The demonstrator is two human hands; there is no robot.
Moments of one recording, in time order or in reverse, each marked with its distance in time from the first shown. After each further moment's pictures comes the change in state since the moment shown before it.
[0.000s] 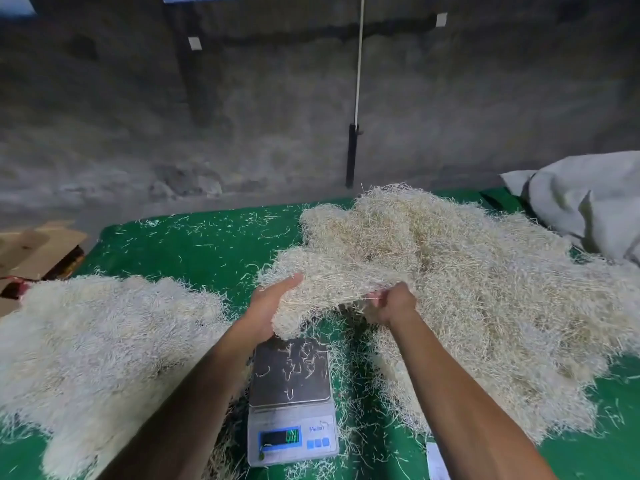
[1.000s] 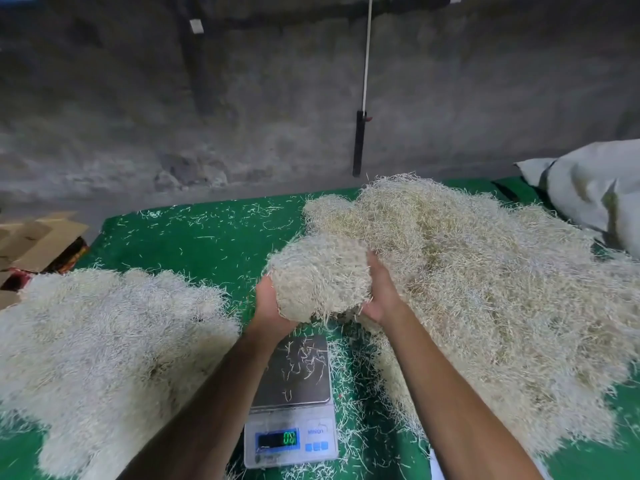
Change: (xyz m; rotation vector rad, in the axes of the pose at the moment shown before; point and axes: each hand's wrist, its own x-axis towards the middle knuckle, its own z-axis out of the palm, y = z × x) left_hand 0.014 0.001 0.029 -0.839 -0.033 -0.113; right_hand 0.012 0.009 0.021 -0.335 -0.343 -0.036
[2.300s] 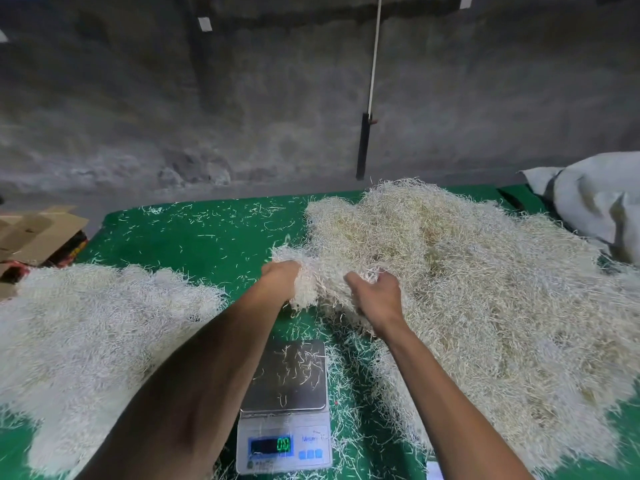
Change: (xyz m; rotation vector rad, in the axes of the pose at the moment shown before) left_hand 0.058 0.033 0.031 1.274 0.470 0.241; right_hand -0.024 0.007 0.002 -0.540 0.151 -0.390
